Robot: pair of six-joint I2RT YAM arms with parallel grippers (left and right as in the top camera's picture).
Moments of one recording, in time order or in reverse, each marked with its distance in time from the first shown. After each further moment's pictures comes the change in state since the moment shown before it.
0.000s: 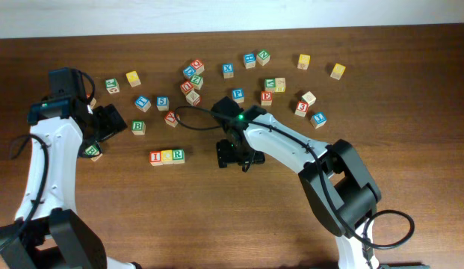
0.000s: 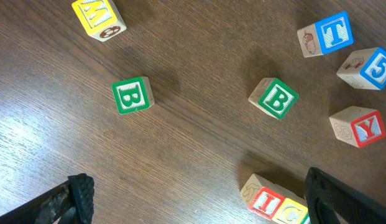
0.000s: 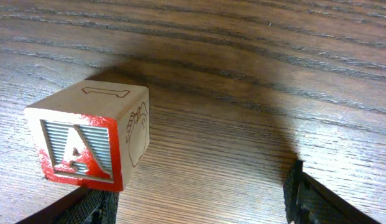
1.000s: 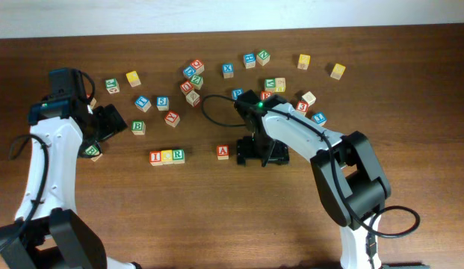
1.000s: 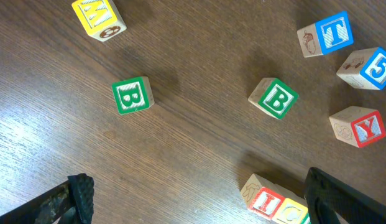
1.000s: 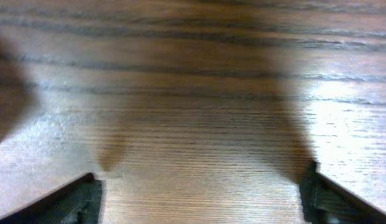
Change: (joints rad) left arm 0.000 0.000 0.000 0.000 0.000 0.000; right arm -0.132 0.004 -0.011 -0.143 0.006 -0.004
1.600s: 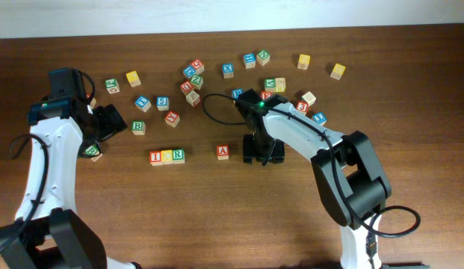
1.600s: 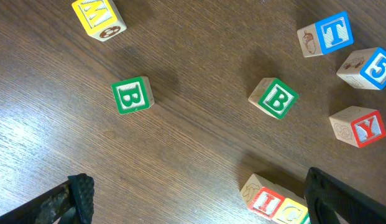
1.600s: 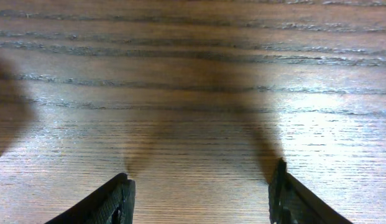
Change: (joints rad) left arm 0.000 0.000 0.000 0.000 0.000 0.000; right arm -0.003 0.000 0.000 0.015 0.014 0.006
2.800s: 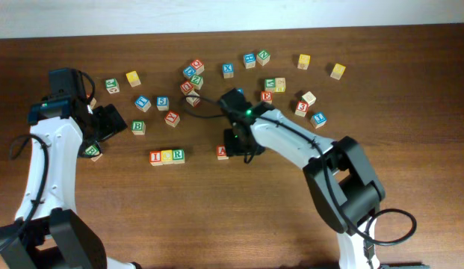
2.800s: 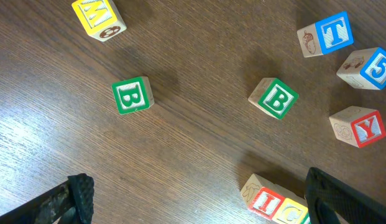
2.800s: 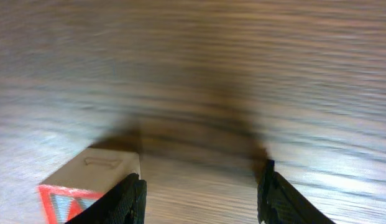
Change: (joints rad) left arm 0.000 0.000 0.000 0.000 0.000 0.000; right arm 0.096 -0.006 0.001 0.250 0.004 0.002
